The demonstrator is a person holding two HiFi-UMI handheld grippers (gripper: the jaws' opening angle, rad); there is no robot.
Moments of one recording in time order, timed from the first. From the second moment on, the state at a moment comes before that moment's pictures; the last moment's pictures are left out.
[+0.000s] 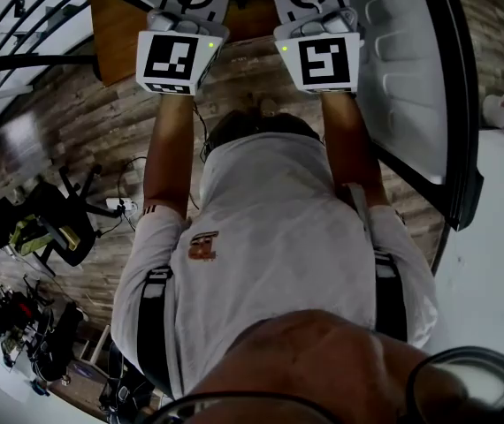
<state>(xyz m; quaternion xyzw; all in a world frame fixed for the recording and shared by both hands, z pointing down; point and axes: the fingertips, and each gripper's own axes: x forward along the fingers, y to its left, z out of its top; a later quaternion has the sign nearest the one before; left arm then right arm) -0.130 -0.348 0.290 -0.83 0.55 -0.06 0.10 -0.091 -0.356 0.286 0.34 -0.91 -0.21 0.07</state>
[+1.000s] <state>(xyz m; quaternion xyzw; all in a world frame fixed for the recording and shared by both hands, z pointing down) -0.142 -0.433 0.333 -0.77 0.43 -0.35 0.32 -0.131 -0.425 0.341 0.35 -0.76 -0.41 0.36</state>
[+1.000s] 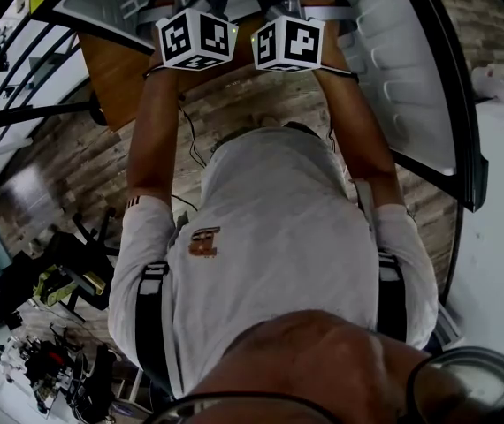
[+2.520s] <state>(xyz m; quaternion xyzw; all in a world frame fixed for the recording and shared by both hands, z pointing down) -0.130 -0.474 0.386 -0.72 0.35 -0.47 0.36 -0.135 -0.470 0.380 0.31 -0.69 -0.44 0.47</state>
